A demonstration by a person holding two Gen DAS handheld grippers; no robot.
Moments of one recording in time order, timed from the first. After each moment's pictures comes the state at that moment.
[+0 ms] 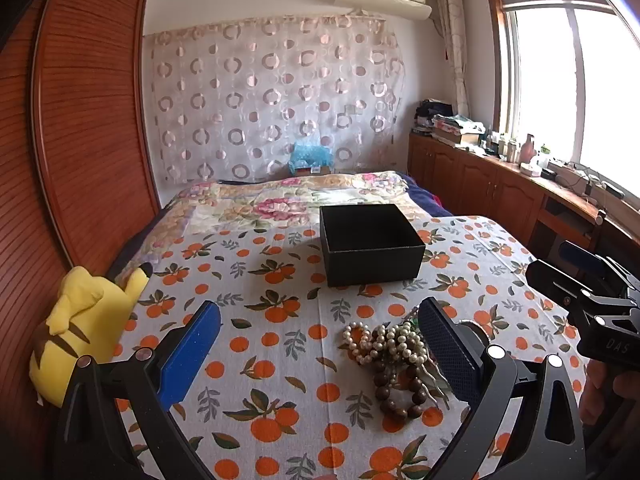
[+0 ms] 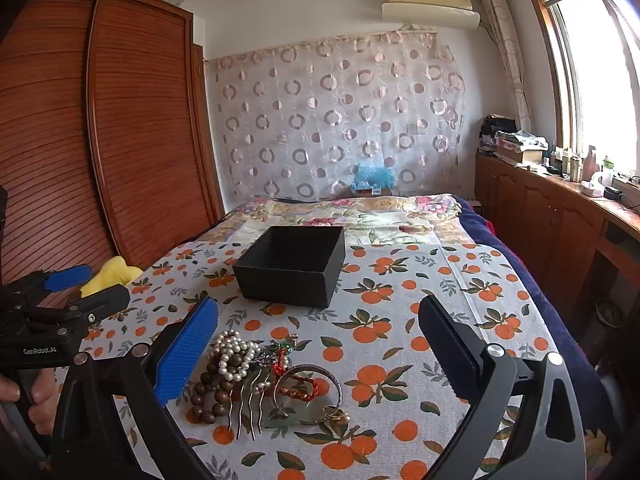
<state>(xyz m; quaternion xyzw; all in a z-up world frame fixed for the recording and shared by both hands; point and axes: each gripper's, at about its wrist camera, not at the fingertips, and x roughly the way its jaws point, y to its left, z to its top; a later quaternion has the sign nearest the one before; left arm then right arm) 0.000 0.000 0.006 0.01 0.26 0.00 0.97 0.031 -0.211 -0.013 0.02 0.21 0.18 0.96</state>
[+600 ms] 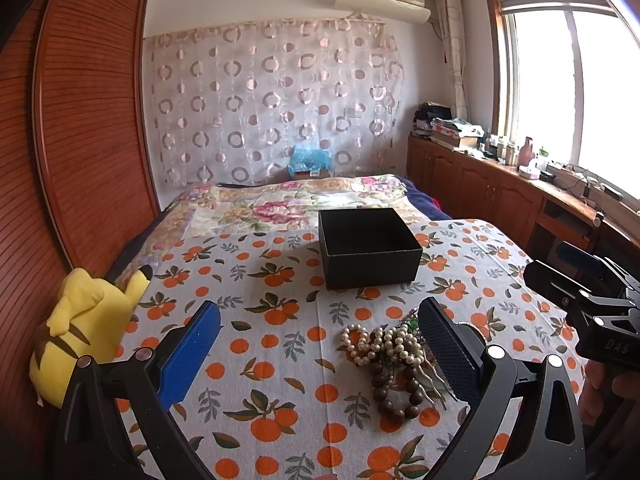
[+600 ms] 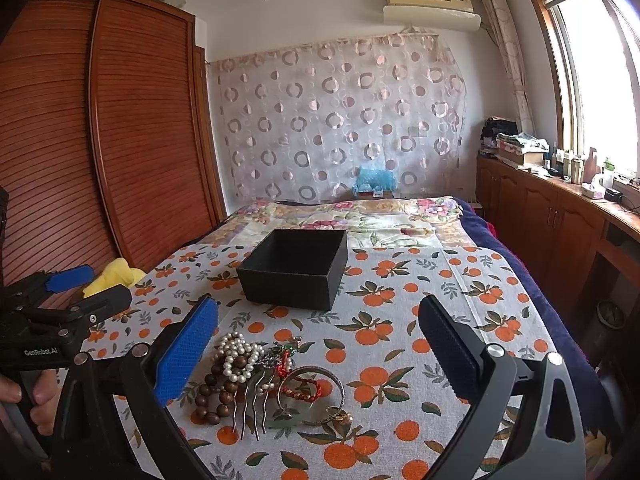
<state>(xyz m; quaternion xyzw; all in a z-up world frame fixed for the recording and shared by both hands) -0.008 -0.001 0.023 0.01 0.25 0.00 0.97 0.033 -0.210 -0.006 0.02 0.21 0.18 0.96</state>
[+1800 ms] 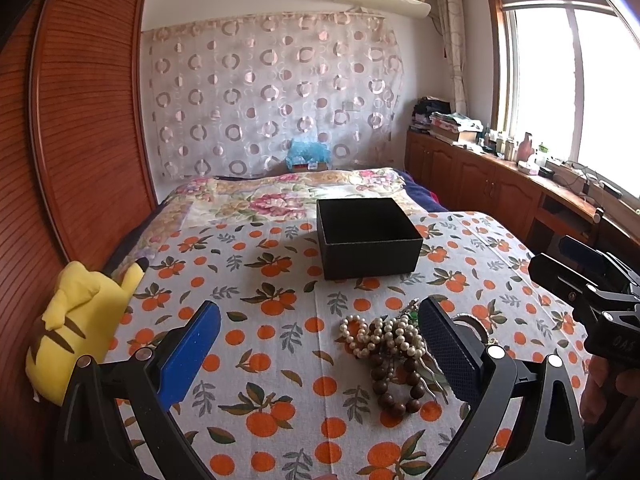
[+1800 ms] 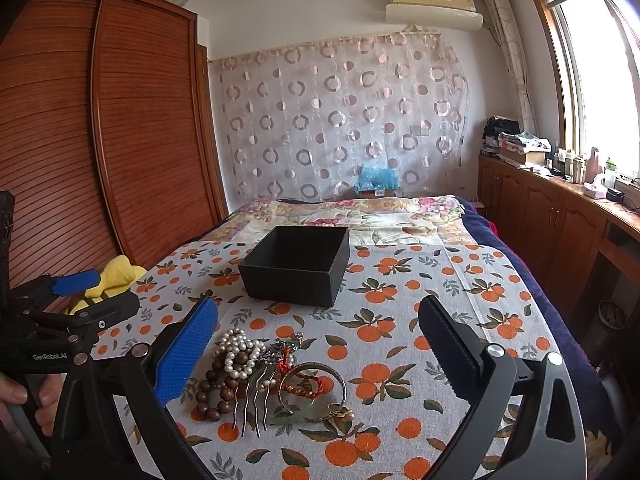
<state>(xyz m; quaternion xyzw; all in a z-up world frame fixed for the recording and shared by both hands) -0.008 -0.002 0.007 0.01 0.26 0.00 0.97 0.026 -0.206 -0.012 0.02 0.21 0.18 0.96</state>
